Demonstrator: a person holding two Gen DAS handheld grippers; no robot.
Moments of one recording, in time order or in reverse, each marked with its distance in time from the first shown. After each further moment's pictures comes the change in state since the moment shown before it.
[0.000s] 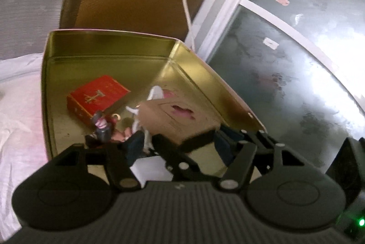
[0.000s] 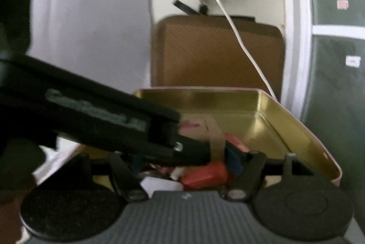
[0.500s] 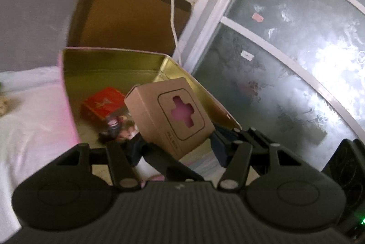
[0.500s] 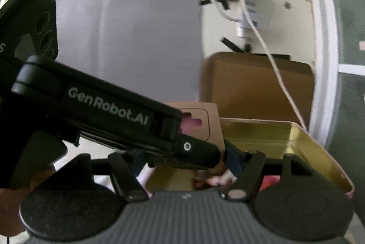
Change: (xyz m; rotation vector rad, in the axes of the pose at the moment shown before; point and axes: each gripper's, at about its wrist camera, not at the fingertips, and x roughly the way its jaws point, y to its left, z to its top) left arm -0.051 -0.001 -0.002 0.024 -0.048 -0.080; right arm -0.059 0.035 0.013 -0.065 -0.128 0.157
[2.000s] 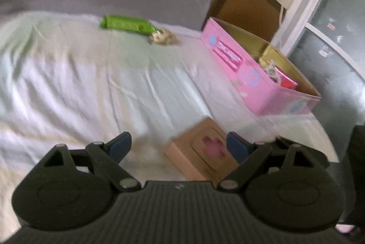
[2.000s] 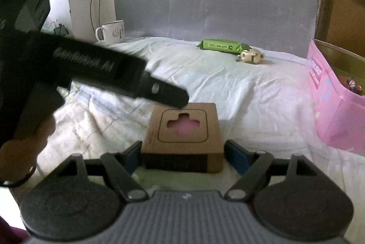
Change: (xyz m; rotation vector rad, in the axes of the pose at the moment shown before) left arm -0.168 0.123 -0.127 -0.181 -0.014 0.336; right arm 0.010 0.182 -0.079 -0.126 0.361 0.336
